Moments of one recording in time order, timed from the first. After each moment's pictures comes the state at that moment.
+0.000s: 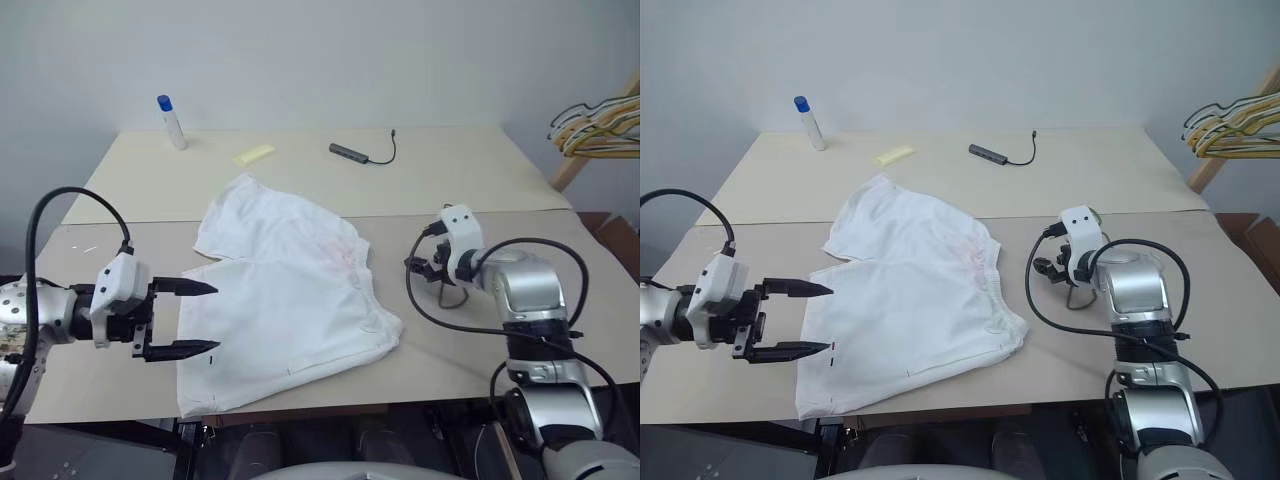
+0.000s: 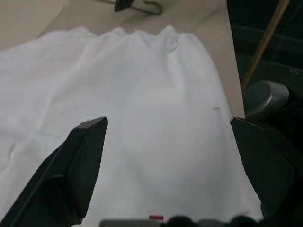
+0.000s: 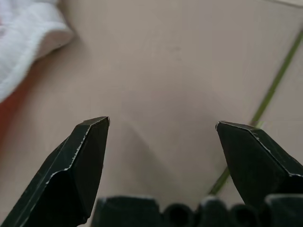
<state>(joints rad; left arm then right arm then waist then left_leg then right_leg) 0.02 0.97 0.25 -0.25 -0.62 0.31 -1.38 -0.58 -0.40 -0.06 0.14 0.02 1.10 0.44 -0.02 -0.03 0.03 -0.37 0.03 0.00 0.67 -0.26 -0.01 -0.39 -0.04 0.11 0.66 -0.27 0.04</state>
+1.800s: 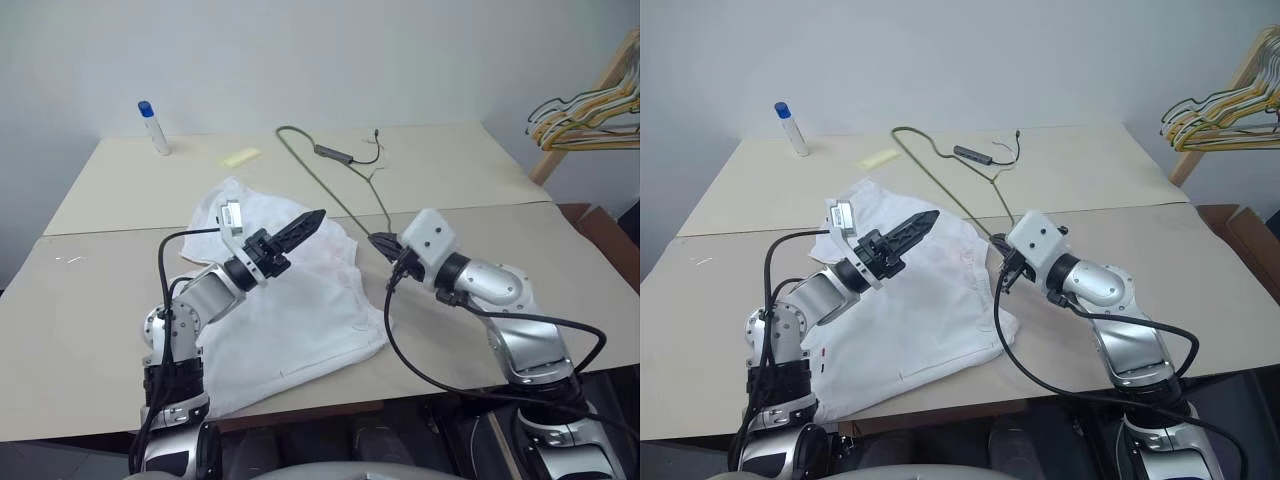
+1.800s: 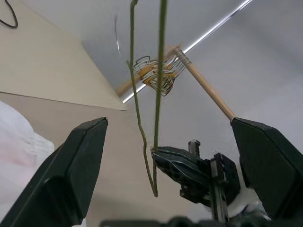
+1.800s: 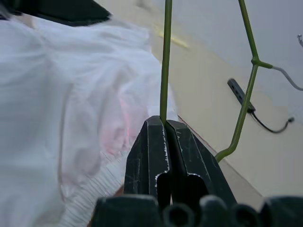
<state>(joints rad) -0.37 0.13 0.28 -0.14 -1.15 0.97 -0.32 -0.30 -0.52 0.15 -0.39 0.09 0.44 0.62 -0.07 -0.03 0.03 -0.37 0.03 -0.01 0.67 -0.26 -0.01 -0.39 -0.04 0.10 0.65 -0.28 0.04</state>
